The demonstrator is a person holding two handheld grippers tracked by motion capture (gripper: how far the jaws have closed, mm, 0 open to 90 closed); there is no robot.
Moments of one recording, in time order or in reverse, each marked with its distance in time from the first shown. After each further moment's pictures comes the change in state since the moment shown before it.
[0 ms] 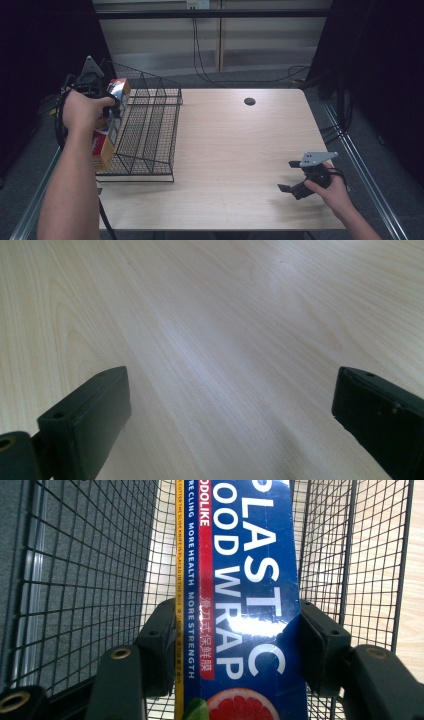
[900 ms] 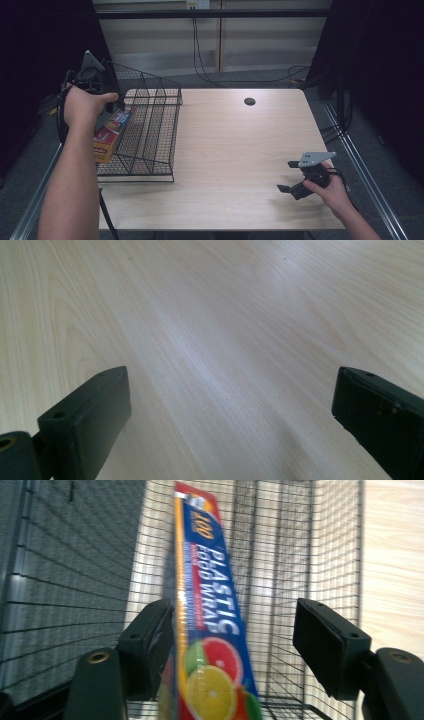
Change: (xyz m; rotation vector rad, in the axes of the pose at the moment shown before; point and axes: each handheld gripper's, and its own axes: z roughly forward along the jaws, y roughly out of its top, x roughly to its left) left arm -0.011 -0.001 -0.013 -0.085 -0.066 0.012; right arm 0.000 0.000 0.003 0.010 0.002 -0.008
